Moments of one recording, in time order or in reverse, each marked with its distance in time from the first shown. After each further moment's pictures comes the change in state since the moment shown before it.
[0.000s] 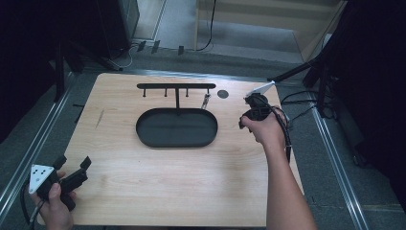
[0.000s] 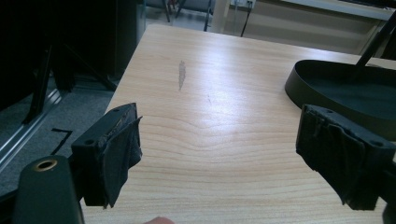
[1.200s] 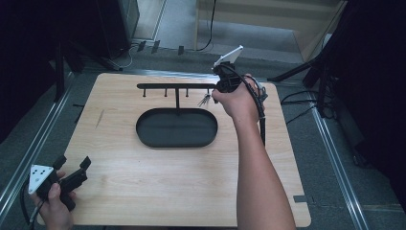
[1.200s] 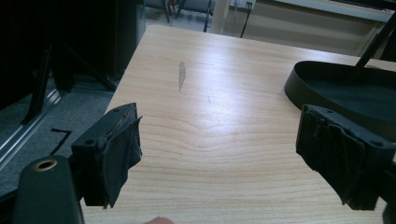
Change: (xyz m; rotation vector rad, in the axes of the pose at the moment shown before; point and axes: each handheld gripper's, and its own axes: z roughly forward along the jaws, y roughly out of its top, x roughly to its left) left arm 0.000 0.000 0.000 -0.003 -0.002 -0.007; right arm 0.098 0.060 -0.056 -0.074 -0.007 -0.136
